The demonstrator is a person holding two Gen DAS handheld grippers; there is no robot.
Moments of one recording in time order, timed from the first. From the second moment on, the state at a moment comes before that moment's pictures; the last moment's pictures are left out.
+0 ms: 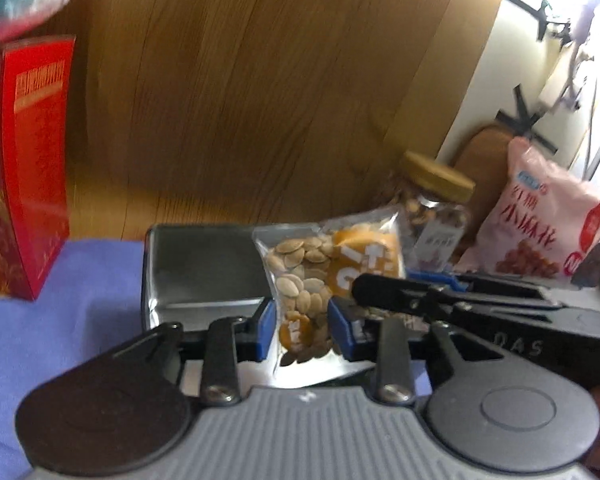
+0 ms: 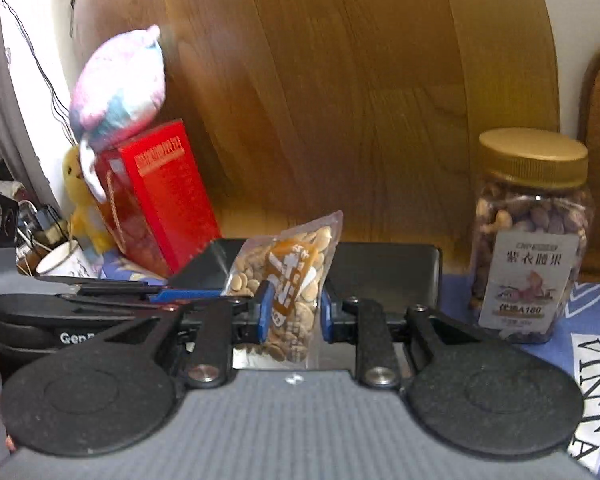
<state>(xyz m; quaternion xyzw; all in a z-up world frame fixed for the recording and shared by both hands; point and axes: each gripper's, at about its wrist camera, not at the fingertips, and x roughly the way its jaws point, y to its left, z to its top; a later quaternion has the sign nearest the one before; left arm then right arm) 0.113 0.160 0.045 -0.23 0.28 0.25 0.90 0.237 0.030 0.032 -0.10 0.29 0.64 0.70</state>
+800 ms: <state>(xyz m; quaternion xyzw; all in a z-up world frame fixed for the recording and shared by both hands) 0.010 0.075 0.029 -0.33 0.24 0.20 0.89 0.209 -0.047 0.018 -0.06 0.35 0.65 0.67</state>
